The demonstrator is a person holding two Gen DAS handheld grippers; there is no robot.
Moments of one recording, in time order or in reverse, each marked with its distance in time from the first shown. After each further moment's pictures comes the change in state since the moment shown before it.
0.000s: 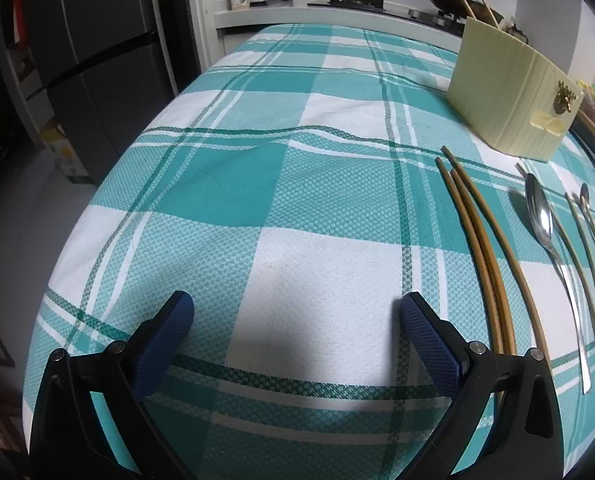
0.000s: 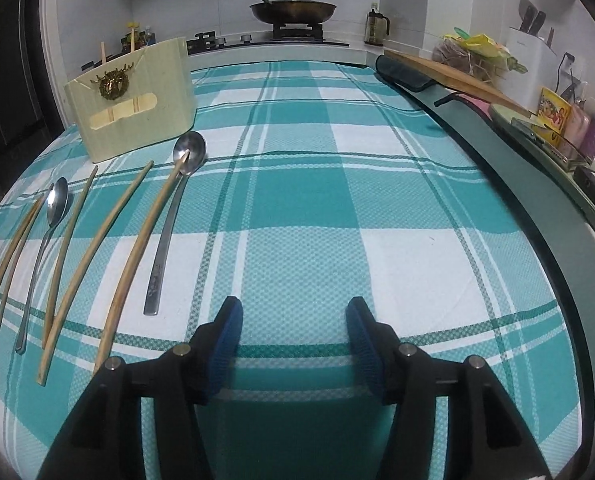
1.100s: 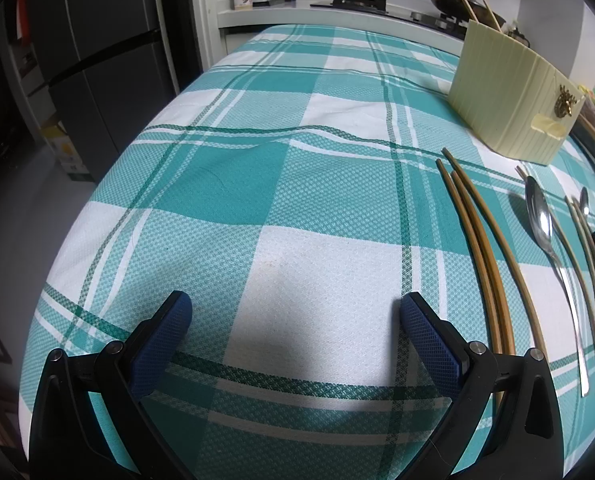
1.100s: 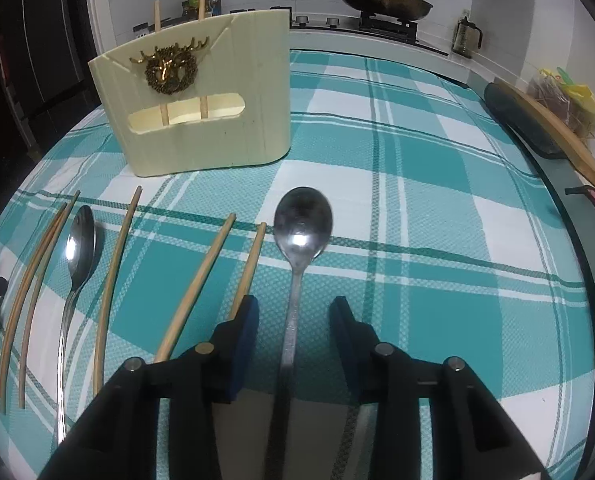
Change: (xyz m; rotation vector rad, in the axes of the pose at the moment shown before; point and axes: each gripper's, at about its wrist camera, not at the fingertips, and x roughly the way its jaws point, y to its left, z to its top) left arm 0.000 0.000 -0.001 -0.011 -0.001 -0.002; right arm 0.068 0.092 0.088 -0.183 0.072 0.139
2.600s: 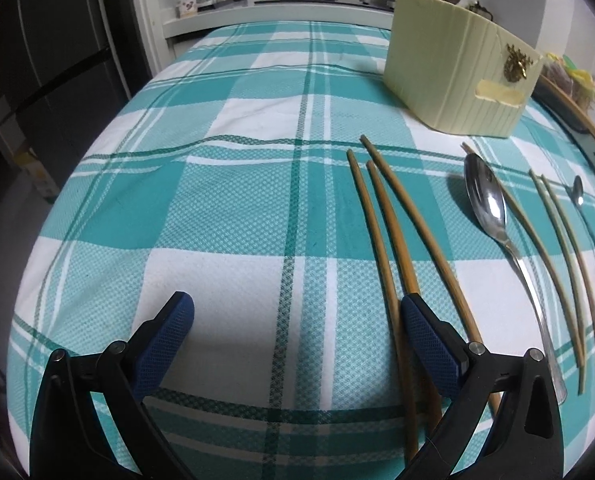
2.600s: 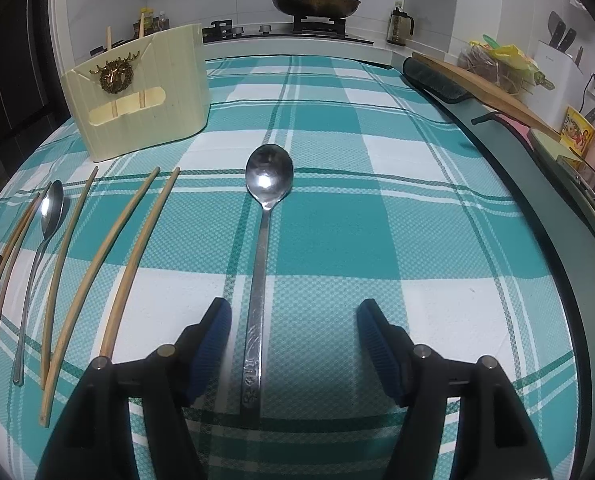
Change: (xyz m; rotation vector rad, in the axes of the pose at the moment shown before) left arm 0.003 -0.059 0.007 0.115 0.016 -0.068; right arm -0.047 -0.056 -0.073 0.125 -0.037 -0.111
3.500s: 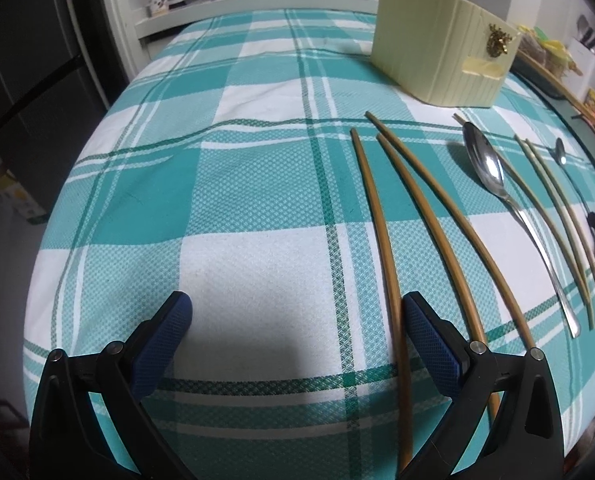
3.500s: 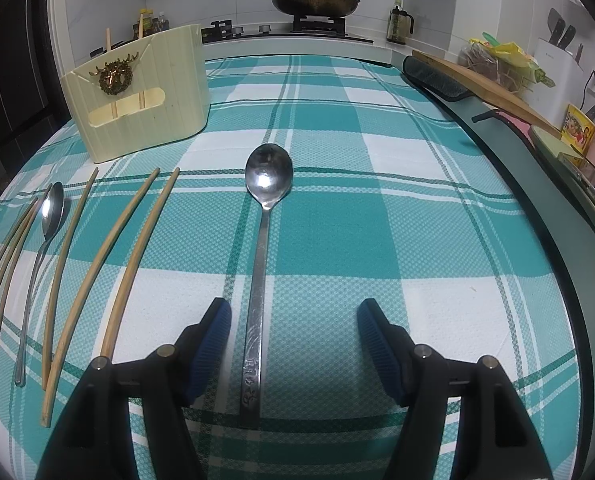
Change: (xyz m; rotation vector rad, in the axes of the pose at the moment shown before) left arm -0.003 0.032 -0.008 0.114 0.032 -0.085; right arm 0.001 -0.001 0.000 0.007 0.002 0.009
